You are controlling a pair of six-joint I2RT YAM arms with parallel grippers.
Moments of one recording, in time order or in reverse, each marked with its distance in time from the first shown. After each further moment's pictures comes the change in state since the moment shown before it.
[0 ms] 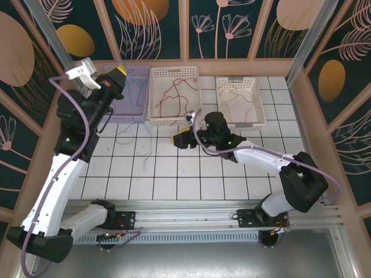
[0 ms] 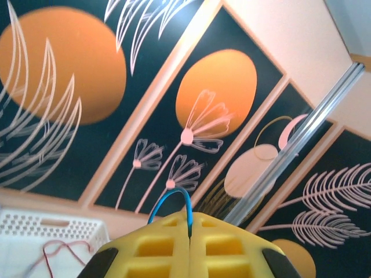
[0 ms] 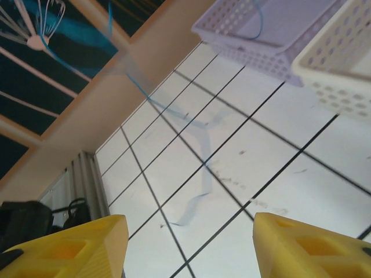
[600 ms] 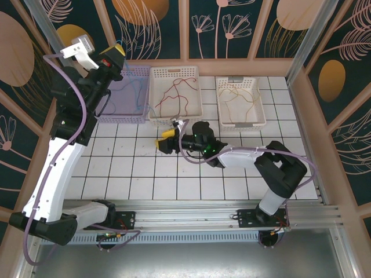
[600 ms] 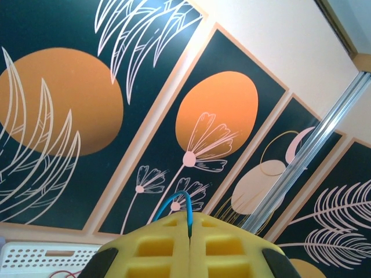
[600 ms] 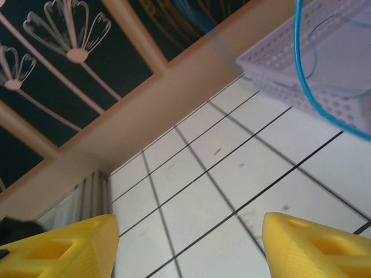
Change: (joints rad) left arm 0.000 0.152 0.246 -0.106 -0.016 0.045; right arm 0.106 0.208 -0.010 0.447 0.095 0.031
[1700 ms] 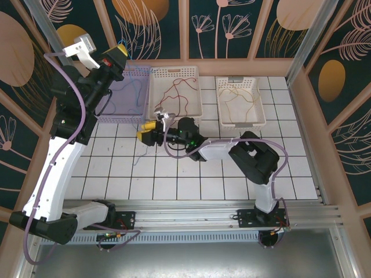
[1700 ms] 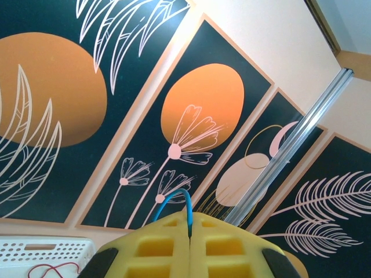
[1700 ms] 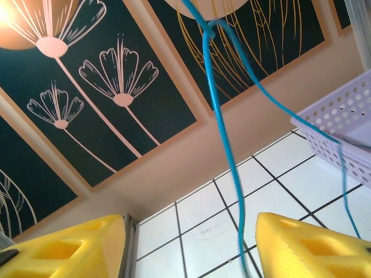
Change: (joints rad) left arm 0.000 0.003 0.013 -0.003 0.053 -0.040; right arm 0.045 0.283 0.271 0.239 -0.068 0.097
